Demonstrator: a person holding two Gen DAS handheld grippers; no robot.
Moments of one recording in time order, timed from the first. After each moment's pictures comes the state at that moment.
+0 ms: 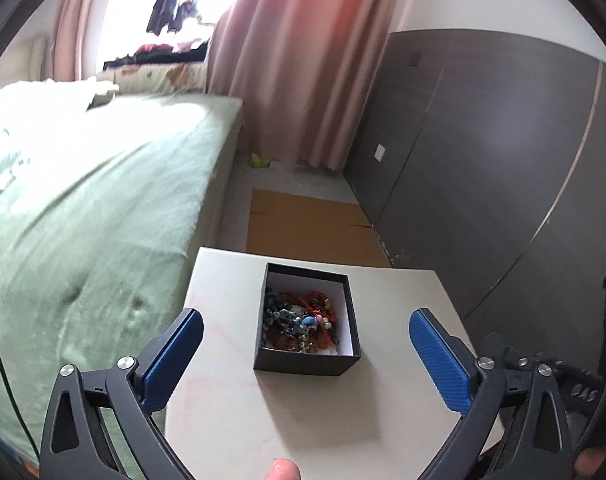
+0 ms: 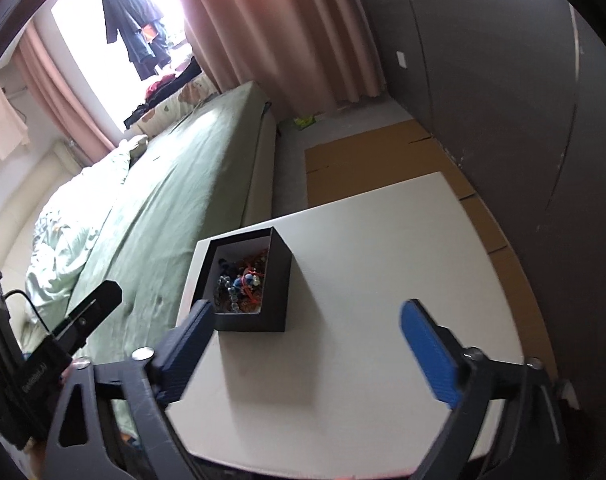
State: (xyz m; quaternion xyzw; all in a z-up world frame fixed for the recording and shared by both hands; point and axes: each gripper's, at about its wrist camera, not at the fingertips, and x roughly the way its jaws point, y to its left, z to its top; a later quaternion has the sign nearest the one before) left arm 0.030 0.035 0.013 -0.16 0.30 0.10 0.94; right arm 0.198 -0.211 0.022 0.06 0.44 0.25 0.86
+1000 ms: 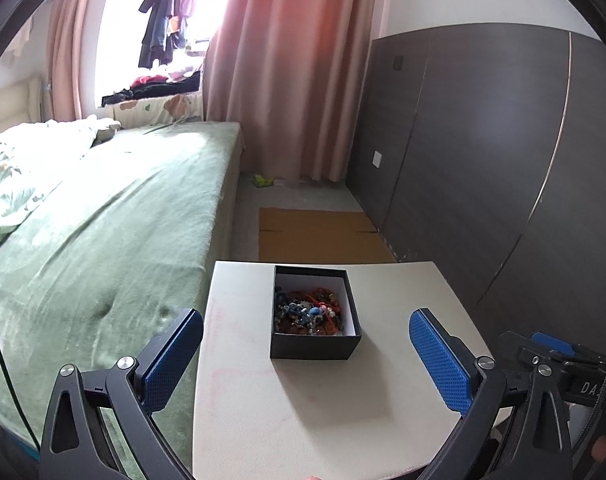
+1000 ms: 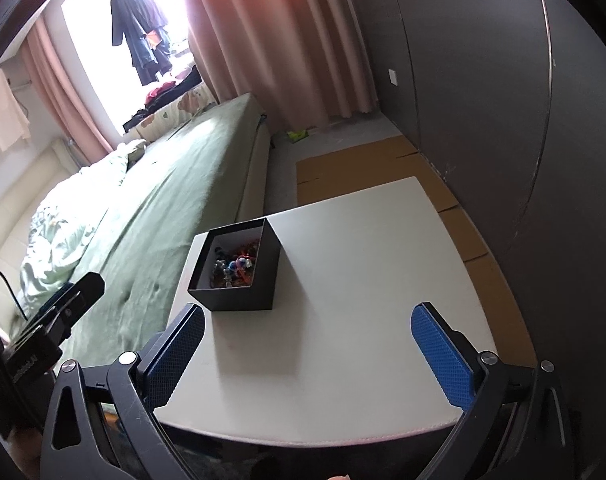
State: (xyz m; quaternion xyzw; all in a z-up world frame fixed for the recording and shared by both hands) left arm -0.011 0.013 0.030 -0.11 0.28 0.11 0.95; right arm 0.156 -0.231 0.031 0.05 0.41 0.24 0.88
